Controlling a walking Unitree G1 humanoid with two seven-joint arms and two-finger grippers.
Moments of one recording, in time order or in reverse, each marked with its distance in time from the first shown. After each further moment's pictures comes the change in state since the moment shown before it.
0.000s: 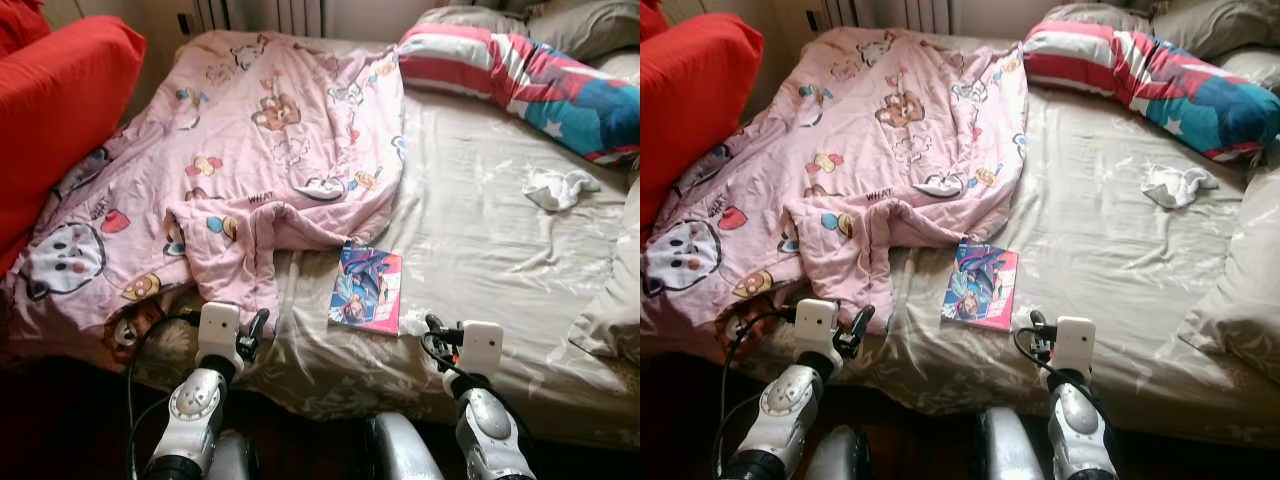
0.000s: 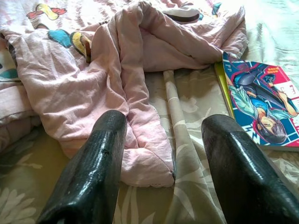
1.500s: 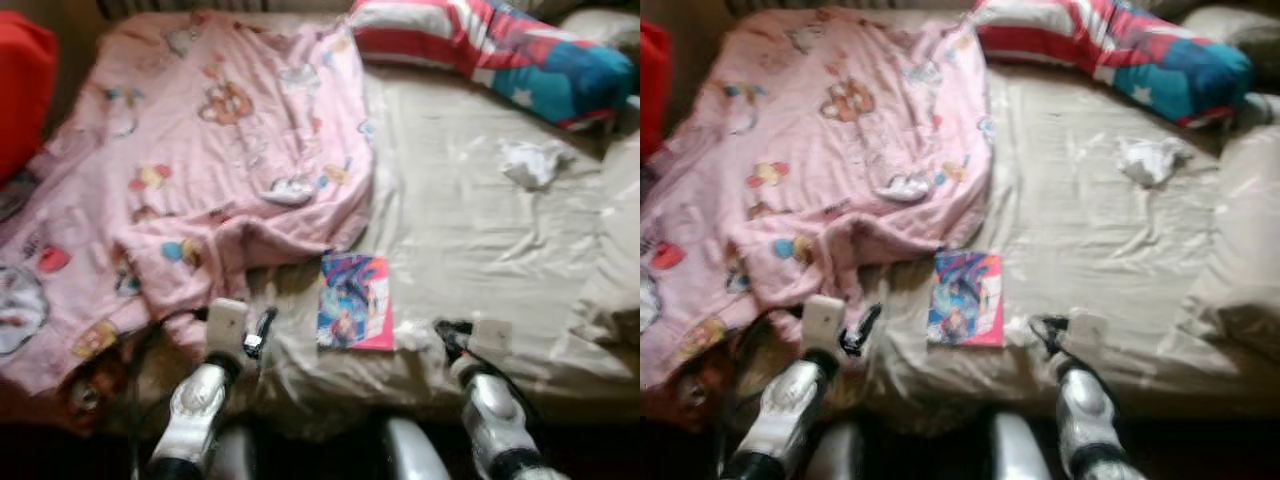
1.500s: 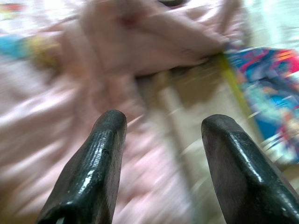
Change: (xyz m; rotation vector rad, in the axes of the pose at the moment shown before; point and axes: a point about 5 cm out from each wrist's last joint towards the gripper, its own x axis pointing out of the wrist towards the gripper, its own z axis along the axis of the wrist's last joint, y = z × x) left arm -0.004 -0.002 -0.001 0.025 0.009 -0.033; right arm 0.021 -0.003 0.006 0.071 0.123 -0.034
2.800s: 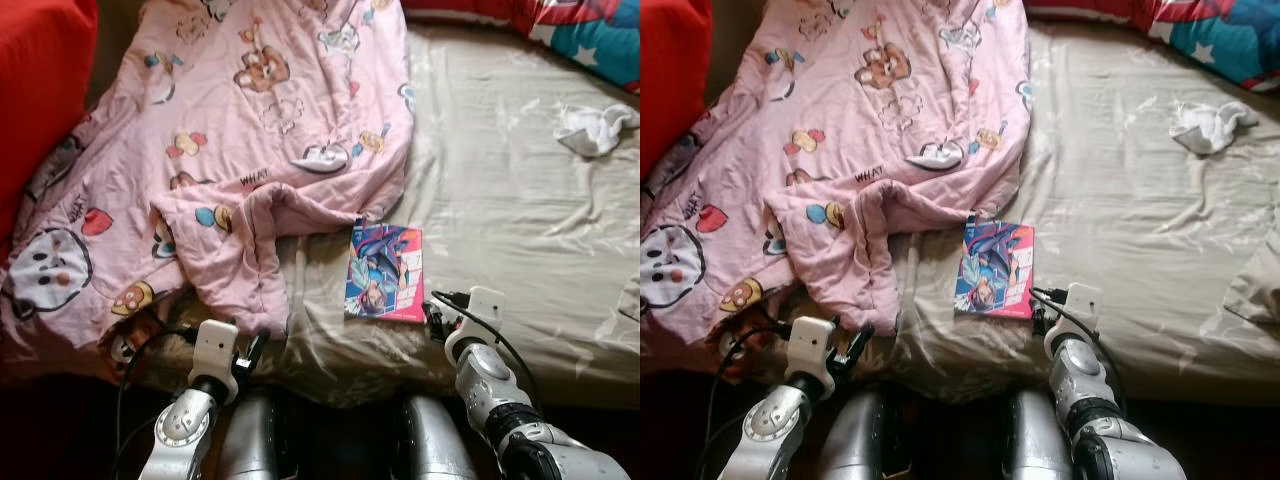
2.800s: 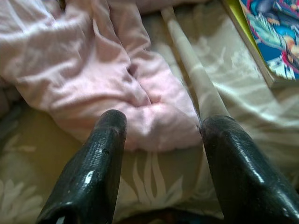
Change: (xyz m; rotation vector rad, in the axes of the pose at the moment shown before) left arm -0.030 -0.002 -0.003 0.026 0.026 -0.047; right arm 0.017 -0.004 0.021 0.118 0.116 -0.075
